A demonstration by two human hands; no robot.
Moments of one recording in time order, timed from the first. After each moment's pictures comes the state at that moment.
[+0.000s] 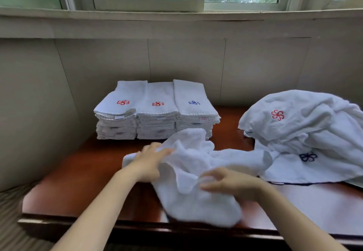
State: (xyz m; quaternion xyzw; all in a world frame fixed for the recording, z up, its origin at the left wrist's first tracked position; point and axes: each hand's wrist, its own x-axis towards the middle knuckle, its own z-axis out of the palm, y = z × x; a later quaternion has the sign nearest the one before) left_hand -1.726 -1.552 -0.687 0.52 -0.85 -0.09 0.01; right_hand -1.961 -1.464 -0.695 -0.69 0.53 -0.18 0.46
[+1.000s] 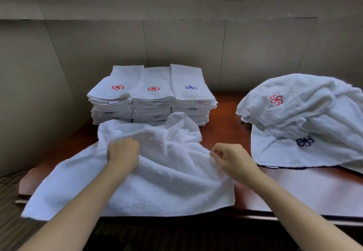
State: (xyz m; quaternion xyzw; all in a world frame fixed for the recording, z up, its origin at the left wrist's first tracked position) left_hand -1.708 -1.552 -0.712 0.67 -0.74 0.11 -0.02; right_hand -1.978 -1.463 -0.713 -0.70 0.65 -0.28 0.08
